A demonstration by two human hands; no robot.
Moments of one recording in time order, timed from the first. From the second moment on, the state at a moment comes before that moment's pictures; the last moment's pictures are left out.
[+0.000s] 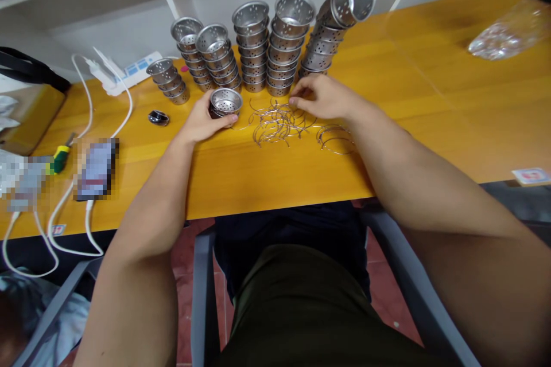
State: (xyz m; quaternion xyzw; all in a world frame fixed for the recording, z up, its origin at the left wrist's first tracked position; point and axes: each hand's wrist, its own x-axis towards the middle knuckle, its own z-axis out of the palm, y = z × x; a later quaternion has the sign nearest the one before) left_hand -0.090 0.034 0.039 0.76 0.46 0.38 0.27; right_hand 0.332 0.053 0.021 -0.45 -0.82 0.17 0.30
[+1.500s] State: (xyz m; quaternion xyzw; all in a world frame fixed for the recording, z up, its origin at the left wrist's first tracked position) left_hand -0.052 0.087 0.000 0.80 0.24 0.52 0.18; right_hand 0.267 0.008 0.059 -0.47 -0.85 0.12 0.19
